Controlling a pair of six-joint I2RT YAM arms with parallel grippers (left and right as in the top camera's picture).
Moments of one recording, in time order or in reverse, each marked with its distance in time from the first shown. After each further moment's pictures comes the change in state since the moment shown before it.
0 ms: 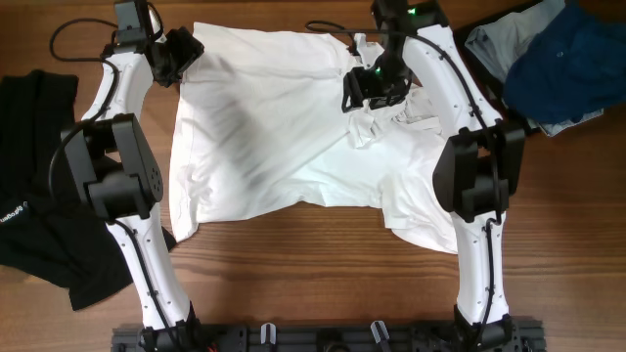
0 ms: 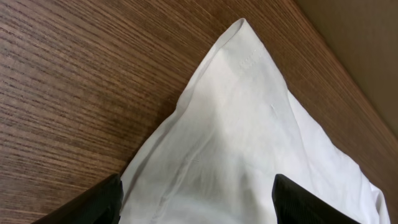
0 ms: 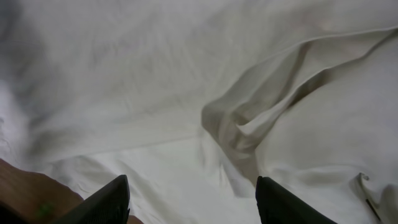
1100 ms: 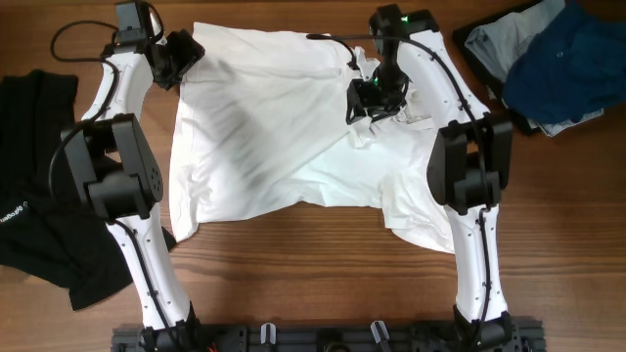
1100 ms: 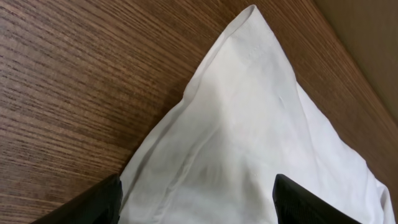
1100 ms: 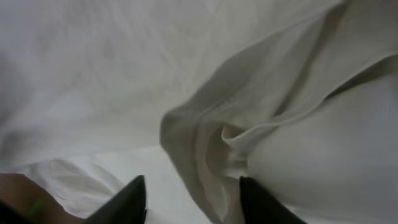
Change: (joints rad) left arm 0.000 0.000 0.000 -0.030 0.000 0.000; right arm 0.000 0.090 0.000 -0.027 -0.008 0.006
